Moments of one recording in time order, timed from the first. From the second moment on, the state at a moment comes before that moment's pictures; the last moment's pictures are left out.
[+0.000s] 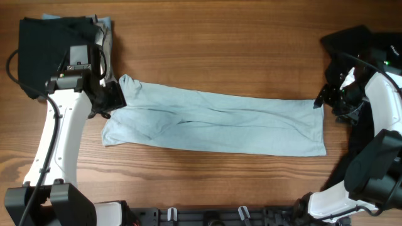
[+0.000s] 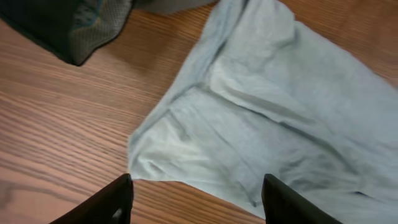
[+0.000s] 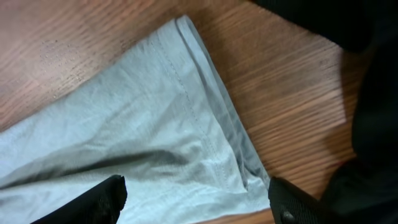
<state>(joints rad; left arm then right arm) 0.06 1.52 1.24 -1.07 -0.04 -0.28 -0.35 1.75 1.31 -1.13 -0.08 0.19</state>
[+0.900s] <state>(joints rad) 0.01 1.54 1.14 -0.96 0.16 -0.17 -0.50 1.80 1.00 -0.82 -0.41 0.03</state>
